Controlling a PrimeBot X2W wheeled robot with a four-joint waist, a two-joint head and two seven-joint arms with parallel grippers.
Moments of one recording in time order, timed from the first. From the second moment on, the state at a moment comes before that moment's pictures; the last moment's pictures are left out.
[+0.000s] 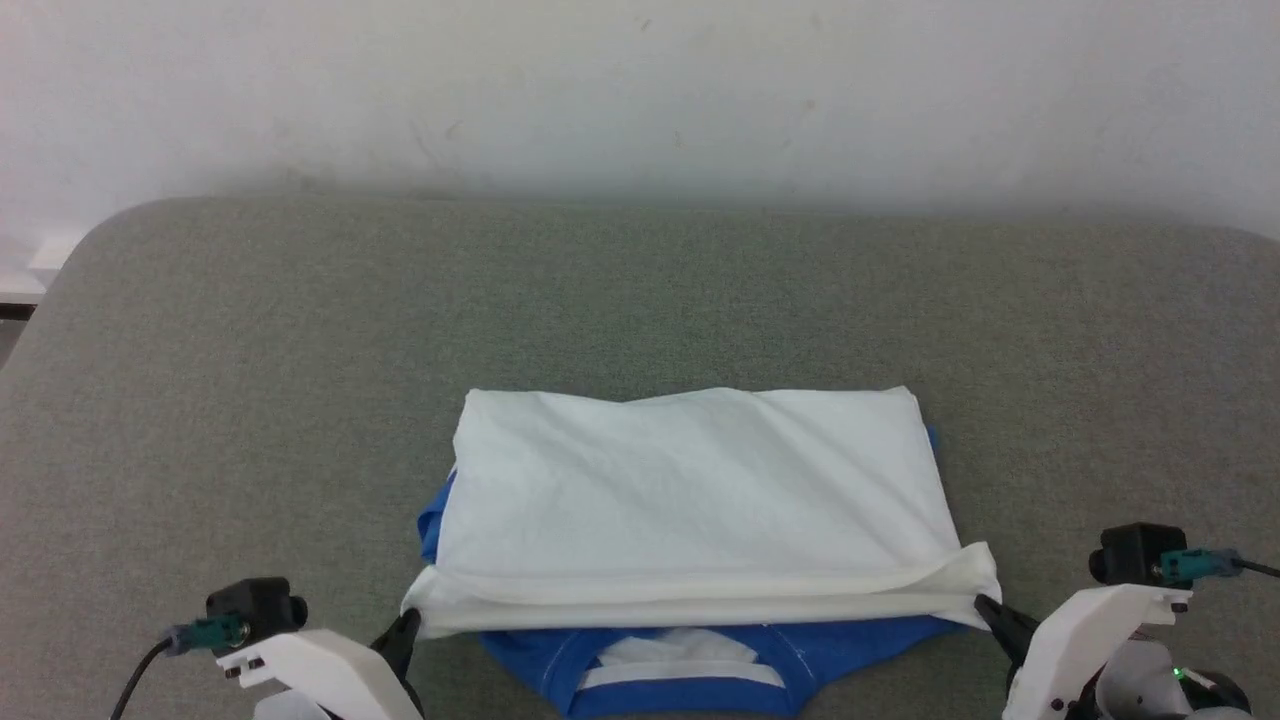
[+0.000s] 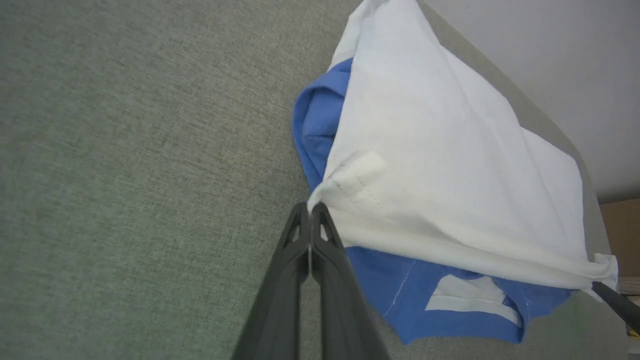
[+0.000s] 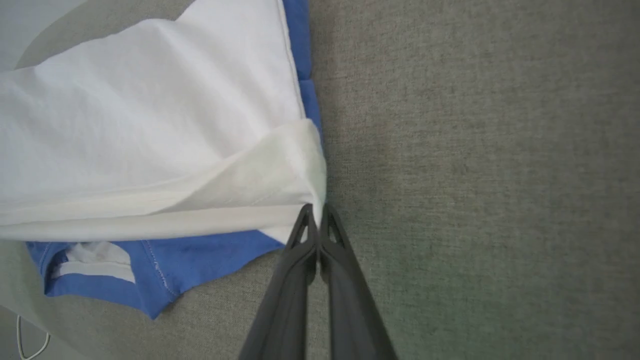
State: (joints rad) left arm 0.07 0.33 -0.23 0.05 -0.84 0.22 0.29; right arm 0.02 -0.07 -0.10 0.17 0.43 0.13 0.54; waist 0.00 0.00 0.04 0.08
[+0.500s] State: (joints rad) left arm 0.10 0.34 -0.26 0.07 -0.85 0.30 0.41; right arm 0.05 -0.07 -0.09 0.16 0.40 0.13 0.64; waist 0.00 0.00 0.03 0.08
